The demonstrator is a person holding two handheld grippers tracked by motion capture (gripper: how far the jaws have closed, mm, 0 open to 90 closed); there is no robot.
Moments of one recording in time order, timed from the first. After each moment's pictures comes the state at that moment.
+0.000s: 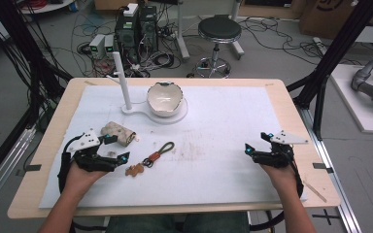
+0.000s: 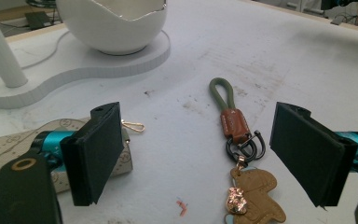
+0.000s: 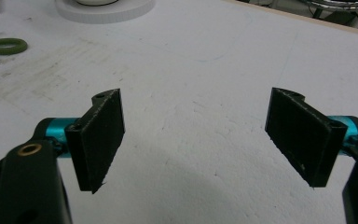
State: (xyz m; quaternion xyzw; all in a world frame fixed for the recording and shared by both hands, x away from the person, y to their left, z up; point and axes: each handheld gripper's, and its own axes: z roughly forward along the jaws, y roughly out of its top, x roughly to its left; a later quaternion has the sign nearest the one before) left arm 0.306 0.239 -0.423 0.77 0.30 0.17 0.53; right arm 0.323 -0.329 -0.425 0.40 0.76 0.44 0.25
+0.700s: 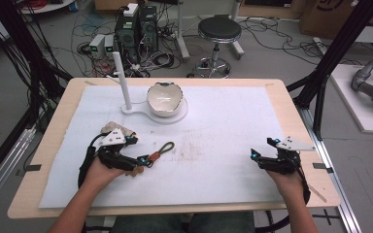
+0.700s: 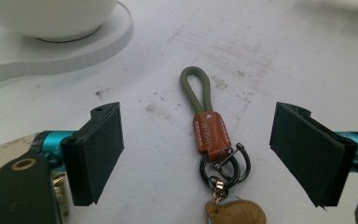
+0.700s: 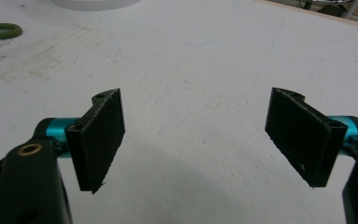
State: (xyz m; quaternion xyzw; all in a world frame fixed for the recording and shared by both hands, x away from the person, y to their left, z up) left arm 0.328 0.182 -0.433 0.82 0.27 0.12 0.49; right arm 0.305 -0.343 -0.427 0.41 0.76 0.43 0.26
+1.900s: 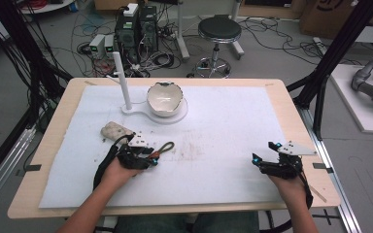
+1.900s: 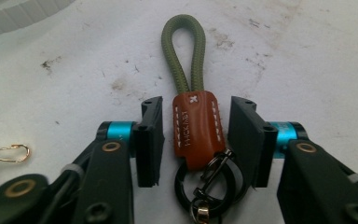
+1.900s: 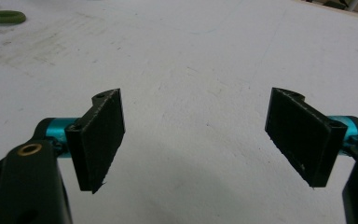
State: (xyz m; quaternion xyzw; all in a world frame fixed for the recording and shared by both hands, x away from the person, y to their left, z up) left arm 0.336 0.140 -0.448 0.87 0.28 0.12 0.38; right arm 0.294 -0.346 -0.431 0.41 0.77 0.42 0.26
